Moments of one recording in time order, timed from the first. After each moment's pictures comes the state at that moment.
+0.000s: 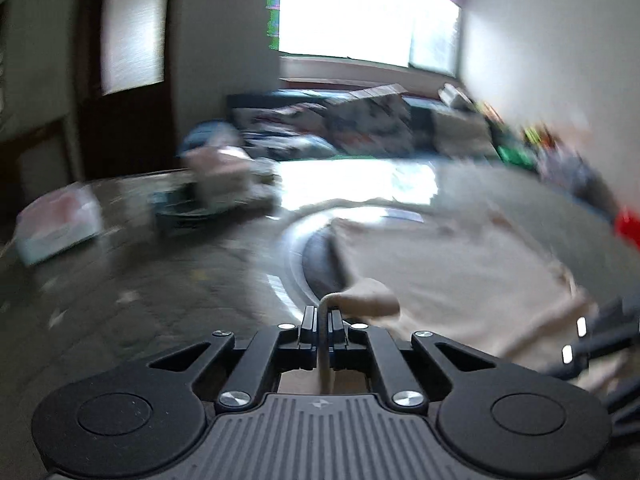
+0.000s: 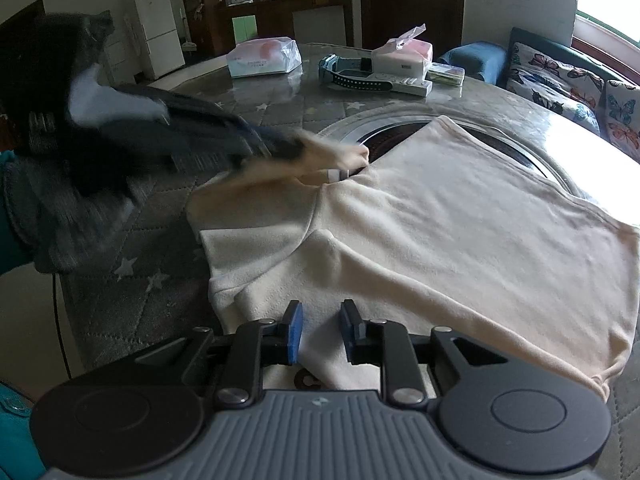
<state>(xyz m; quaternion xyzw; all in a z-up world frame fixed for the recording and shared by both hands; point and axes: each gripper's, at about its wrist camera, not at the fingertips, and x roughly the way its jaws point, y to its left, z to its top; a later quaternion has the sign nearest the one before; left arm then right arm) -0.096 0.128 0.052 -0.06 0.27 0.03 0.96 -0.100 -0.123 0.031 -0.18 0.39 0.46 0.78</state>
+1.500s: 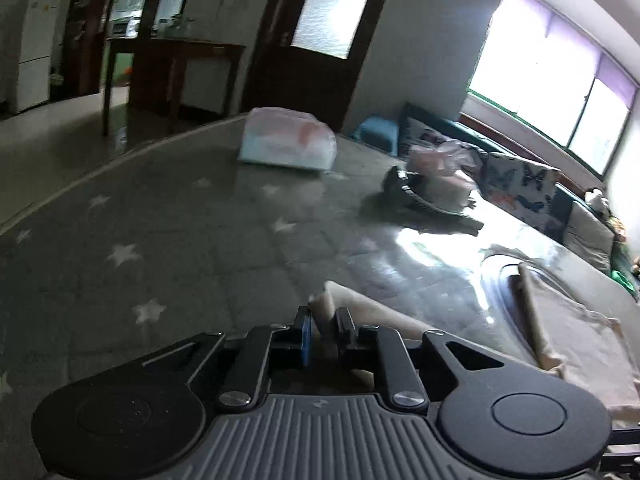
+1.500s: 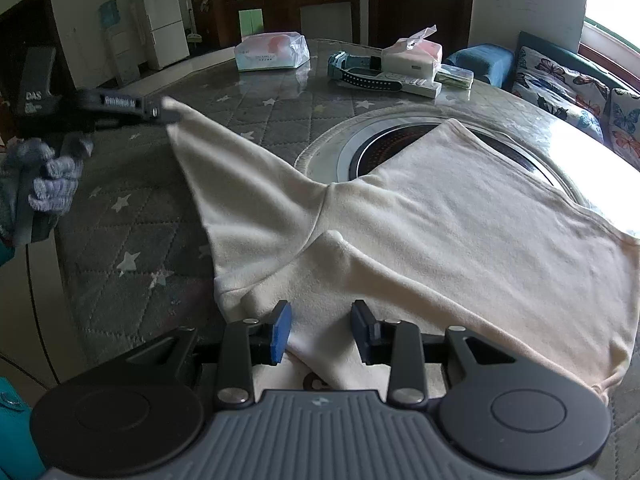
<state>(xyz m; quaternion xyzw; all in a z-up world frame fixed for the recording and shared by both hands) -0.178 0.237 0.023 -0.22 0.26 0.24 0.91 -0.102 -0.115 0.030 -0.19 0.39 0.46 0.77</state>
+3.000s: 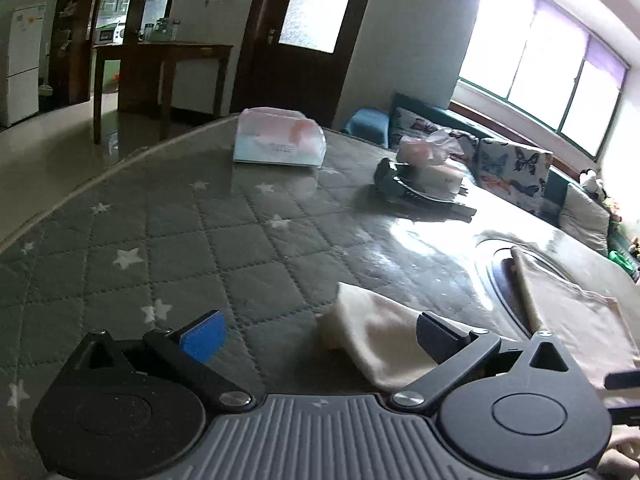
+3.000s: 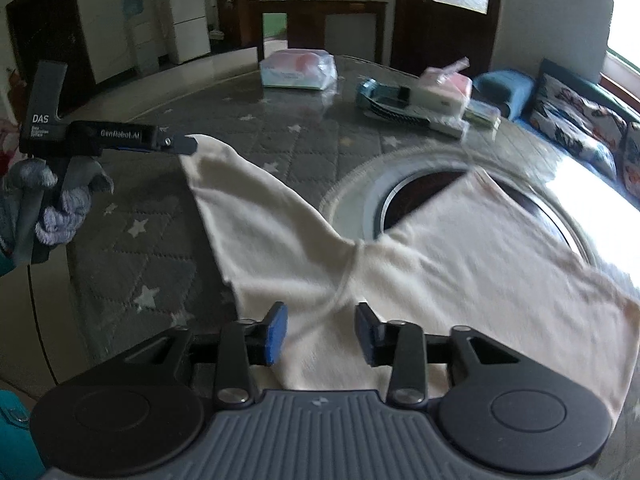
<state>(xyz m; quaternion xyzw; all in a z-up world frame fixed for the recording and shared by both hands) -0.183 0.228 0.032 -0.19 0.27 0.21 0.92 -0.103 -0.075 0.058 -0.23 0.36 0.49 0.76</state>
